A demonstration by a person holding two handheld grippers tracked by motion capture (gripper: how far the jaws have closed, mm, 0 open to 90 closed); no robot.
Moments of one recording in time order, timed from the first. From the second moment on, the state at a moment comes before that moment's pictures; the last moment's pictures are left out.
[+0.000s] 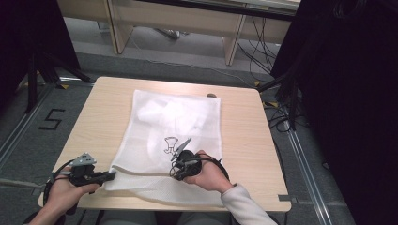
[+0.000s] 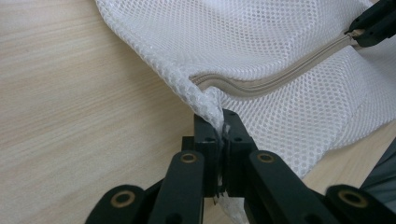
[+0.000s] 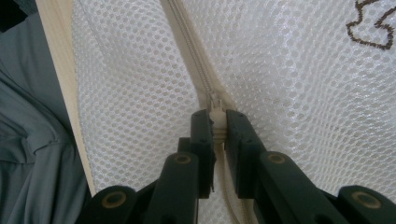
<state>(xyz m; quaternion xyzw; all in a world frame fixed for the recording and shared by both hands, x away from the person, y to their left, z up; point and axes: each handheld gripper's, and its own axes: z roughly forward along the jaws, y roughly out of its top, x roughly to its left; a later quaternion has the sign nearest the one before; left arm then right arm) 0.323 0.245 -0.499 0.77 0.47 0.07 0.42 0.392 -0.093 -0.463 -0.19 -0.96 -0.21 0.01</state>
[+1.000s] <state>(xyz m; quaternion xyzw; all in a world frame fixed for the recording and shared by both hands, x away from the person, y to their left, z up) 0.323 0.245 -0.498 0.77 0.46 0.07 0.42 0.391 -0.108 -0.463 -0.20 -0.96 -0.20 0.01</state>
